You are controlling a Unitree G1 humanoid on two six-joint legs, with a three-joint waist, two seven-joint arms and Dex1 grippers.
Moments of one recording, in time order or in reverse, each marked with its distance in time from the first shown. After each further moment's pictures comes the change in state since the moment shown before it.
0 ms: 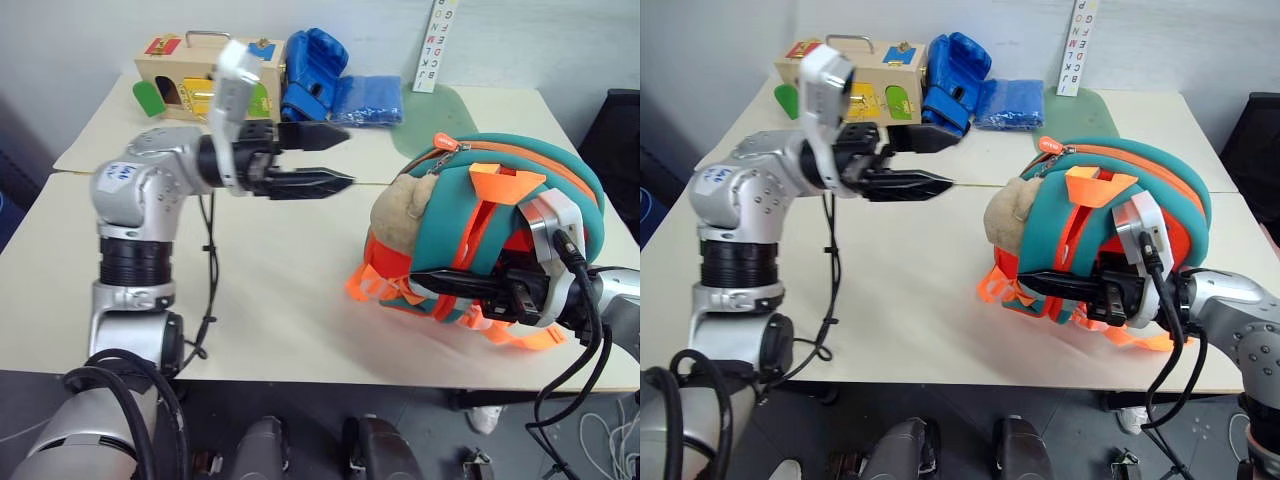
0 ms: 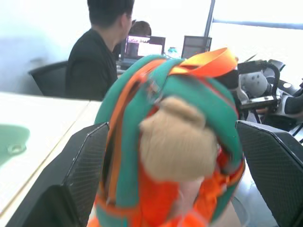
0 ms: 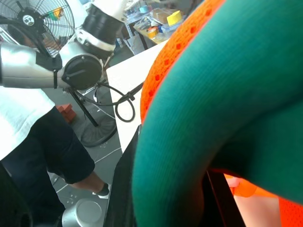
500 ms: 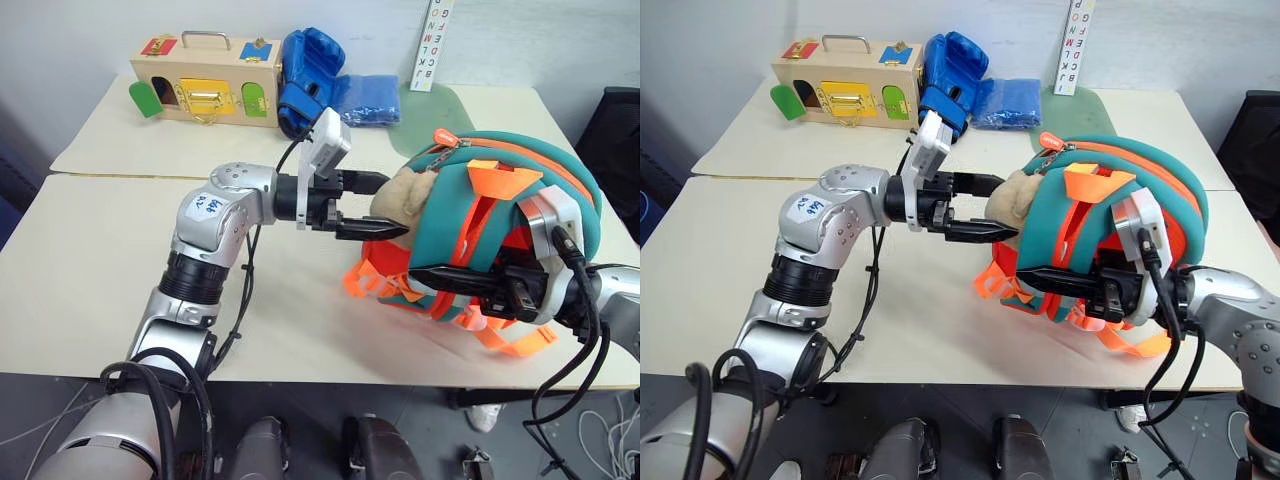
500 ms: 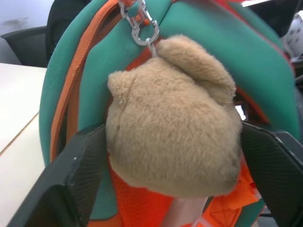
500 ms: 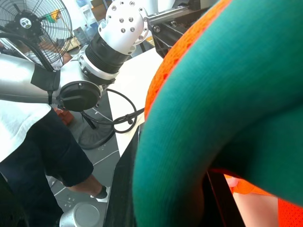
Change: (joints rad) left arm 0.024 -0.092 -0.170 0.084 0.071 -0.088 0.089; right arm 0.008 0.006 0.004 0.002 0.019 -0.001 -0.034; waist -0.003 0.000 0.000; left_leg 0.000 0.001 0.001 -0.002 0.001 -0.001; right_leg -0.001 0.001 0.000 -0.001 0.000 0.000
